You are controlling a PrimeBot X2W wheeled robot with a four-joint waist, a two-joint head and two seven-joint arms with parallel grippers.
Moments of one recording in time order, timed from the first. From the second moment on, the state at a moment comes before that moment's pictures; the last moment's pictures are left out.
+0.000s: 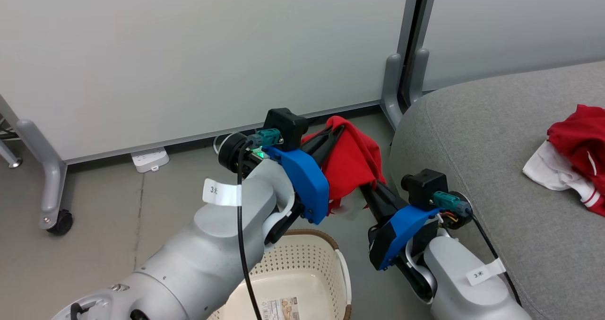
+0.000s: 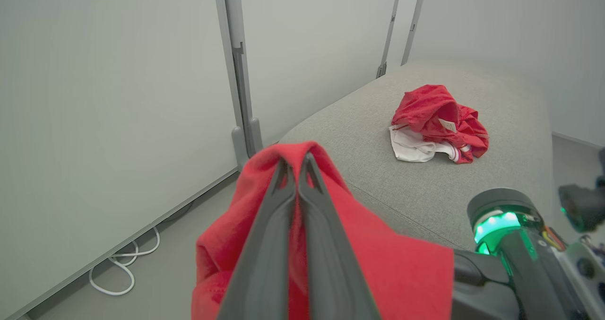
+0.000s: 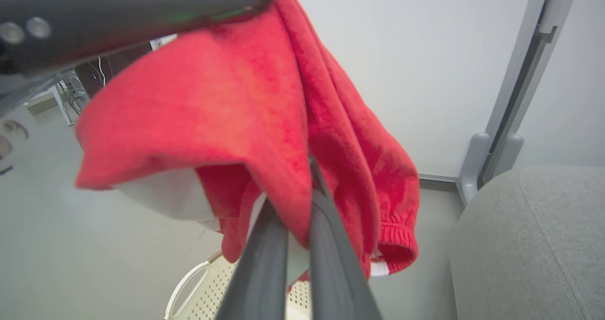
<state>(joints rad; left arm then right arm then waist) -0.95 0.05 -1.27 0.88 -1.10 -0.13 -0.22 -0.56 -0.05 0.50 0.76 0.38 0.13 -0.25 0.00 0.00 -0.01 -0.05</state>
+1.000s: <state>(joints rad) -0.32 0.22 -0.65 0.42 -0.57 -0.13 -0.26 -0.50 -0.05 0.31 0.57 0.31 0.13 -0.26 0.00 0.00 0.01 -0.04</state>
